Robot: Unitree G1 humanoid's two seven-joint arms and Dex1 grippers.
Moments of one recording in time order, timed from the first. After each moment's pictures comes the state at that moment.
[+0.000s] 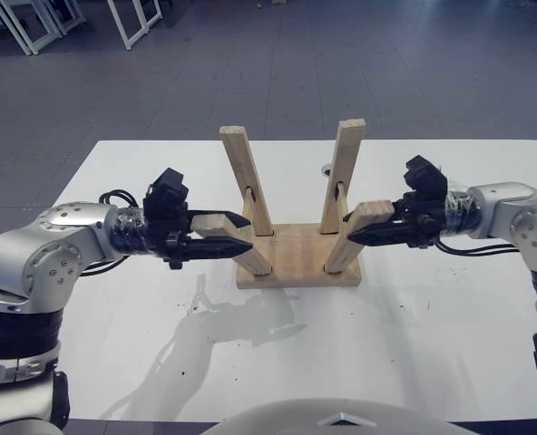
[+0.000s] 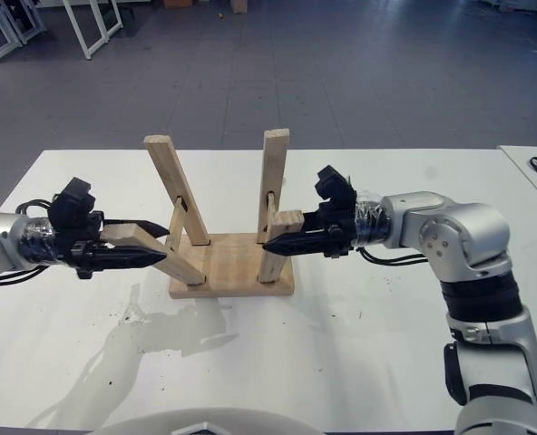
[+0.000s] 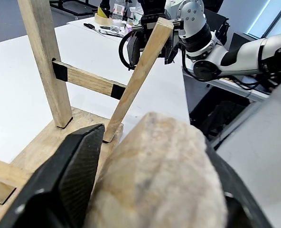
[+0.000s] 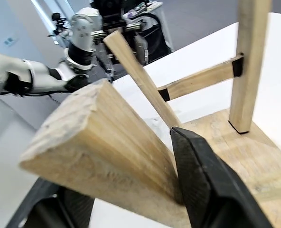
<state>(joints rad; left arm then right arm) -0.28 0.93 0.13 -0.30 -0.97 0.93 -1.23 -0.56 -0.76 0.06 -0.21 0.98 1.11 1.16</state>
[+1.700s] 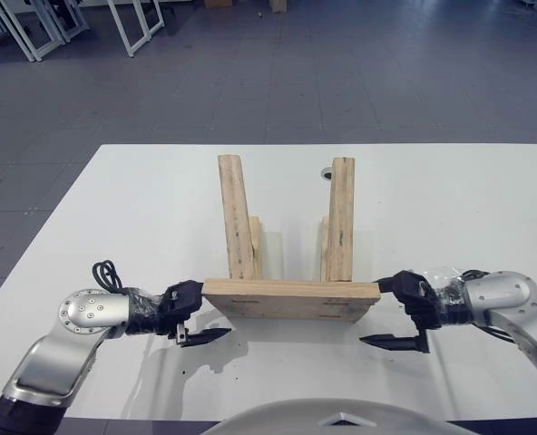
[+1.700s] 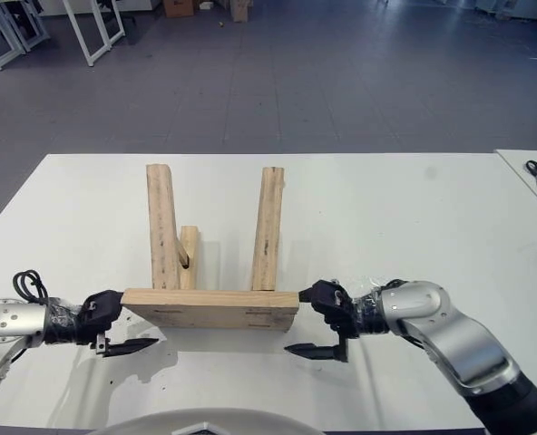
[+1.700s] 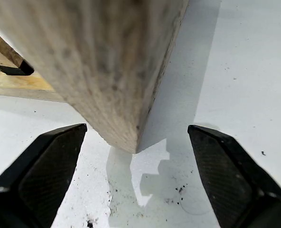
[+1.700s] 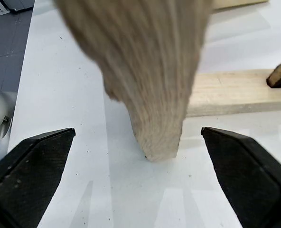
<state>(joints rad) 0.25 0.88 0.00 -0.37 -0.22 0.26 -1.12 -0.02 -0.91 0.26 -0.49 0.42 0.54 1.06</state>
